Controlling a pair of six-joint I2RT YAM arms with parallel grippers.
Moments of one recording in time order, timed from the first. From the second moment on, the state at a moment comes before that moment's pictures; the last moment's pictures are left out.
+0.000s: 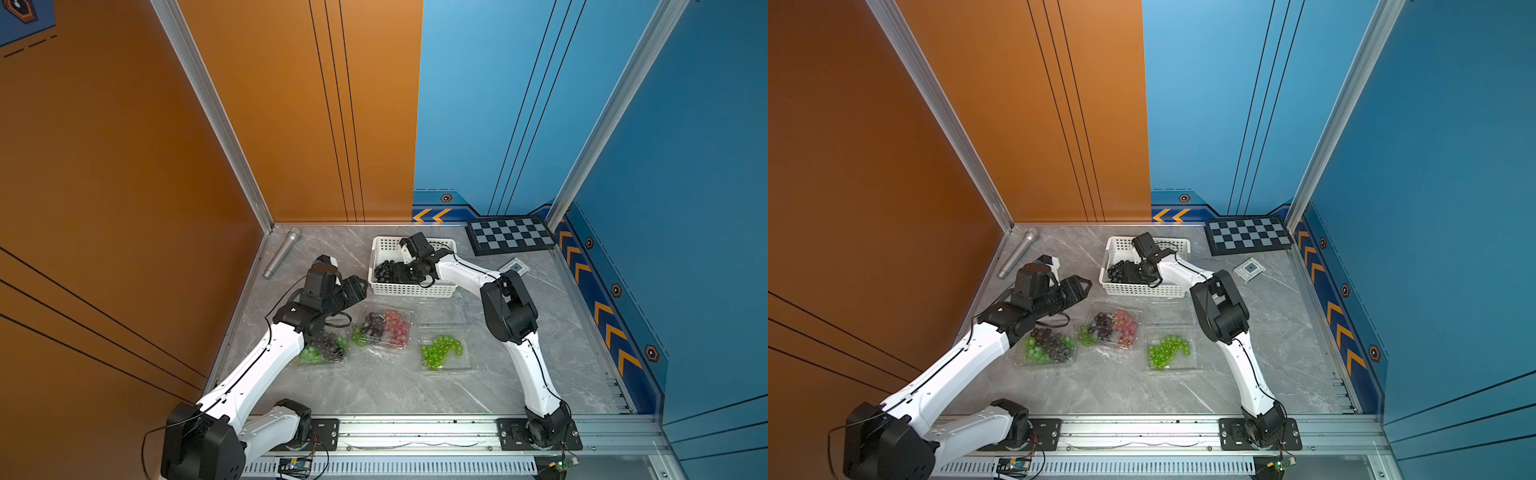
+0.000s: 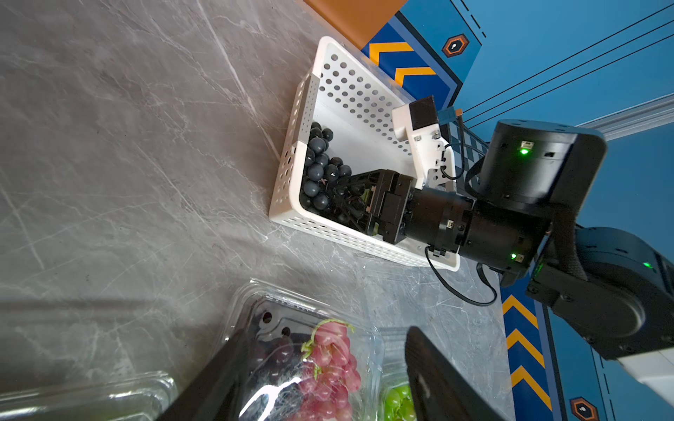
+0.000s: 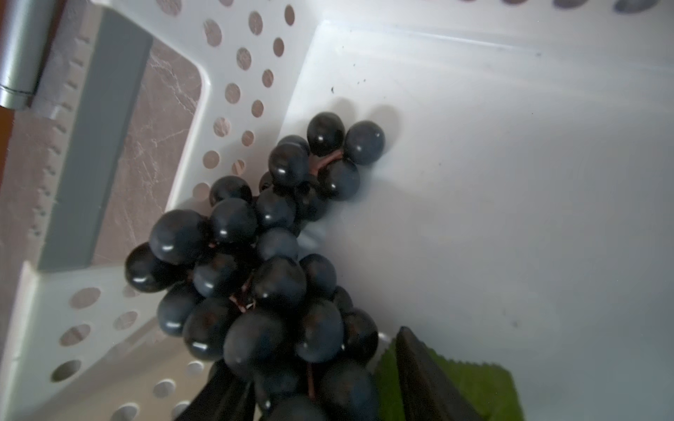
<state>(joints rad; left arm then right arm) -0.34 1.11 0.83 -0.35 0.11 -0.78 0.58 2.34 1.86 -0.47 -0.25 0.40</state>
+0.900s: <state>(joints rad) -0.35 1.14 0.83 -0.35 0.15 -0.78 0.55 2.09 1.82 -0.52 -0.21 0.36</state>
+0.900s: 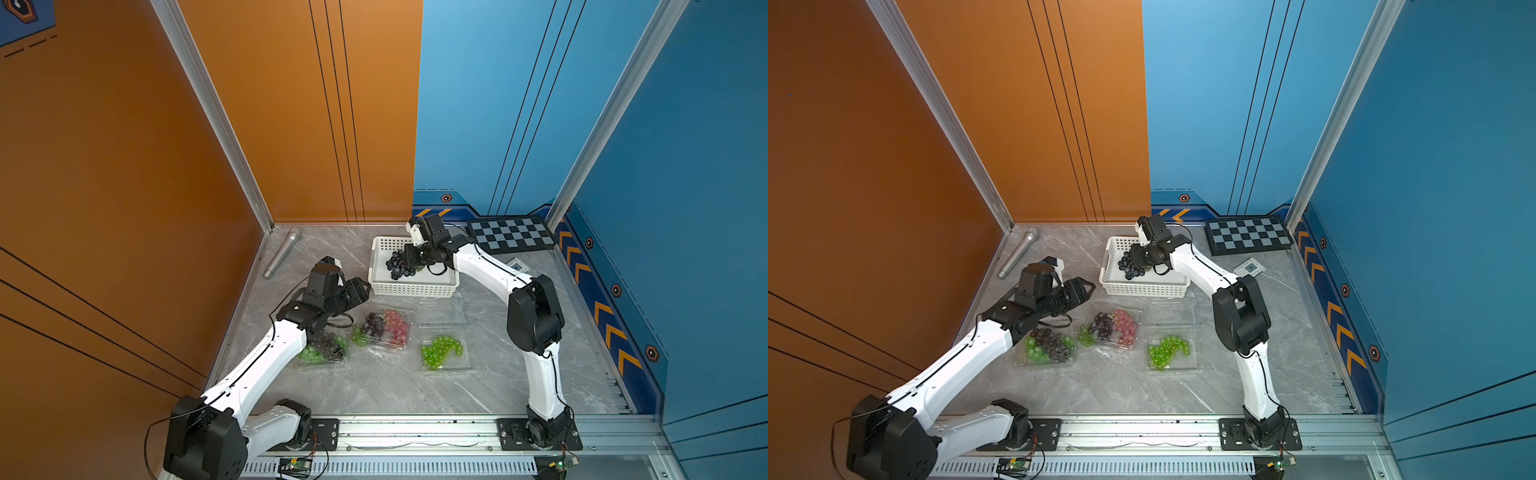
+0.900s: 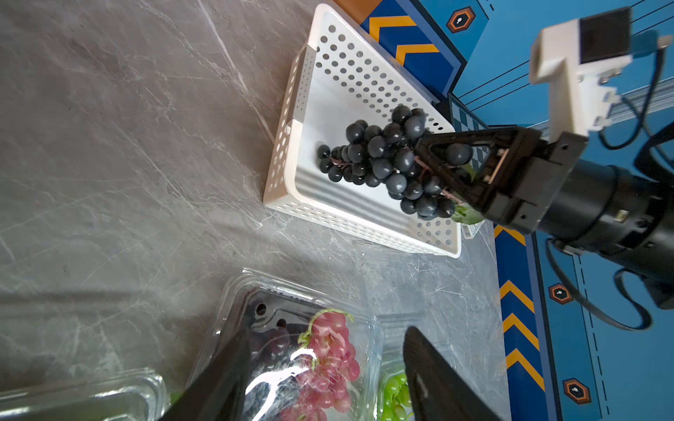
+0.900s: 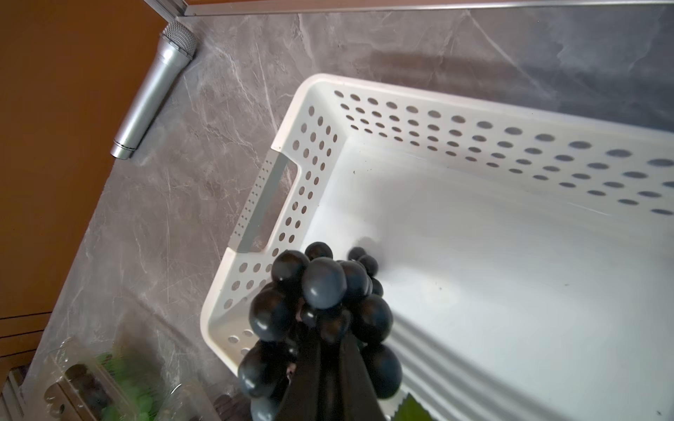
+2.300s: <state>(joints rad) -0.71 1.14 0.88 -0.38 0.02 -0.79 0.84 1.14 0.94 -0.64 -0.05 0.46</state>
